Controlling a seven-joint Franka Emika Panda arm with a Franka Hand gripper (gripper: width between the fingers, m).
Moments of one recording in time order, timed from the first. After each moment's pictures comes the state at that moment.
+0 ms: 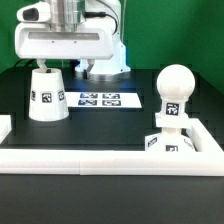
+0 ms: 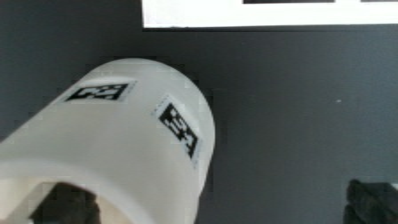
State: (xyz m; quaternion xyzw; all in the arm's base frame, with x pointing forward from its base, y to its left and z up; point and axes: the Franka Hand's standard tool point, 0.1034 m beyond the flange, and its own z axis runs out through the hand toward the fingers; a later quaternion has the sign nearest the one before) arm 0.391 -0.096 0.076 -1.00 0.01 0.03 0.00
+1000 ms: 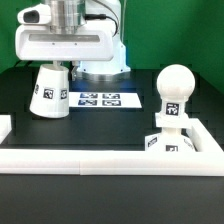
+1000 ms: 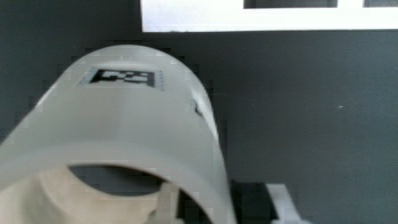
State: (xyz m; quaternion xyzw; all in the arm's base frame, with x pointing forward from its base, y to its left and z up) arm 0.390 -0.095 0.074 -1.00 0.01 0.04 0.00
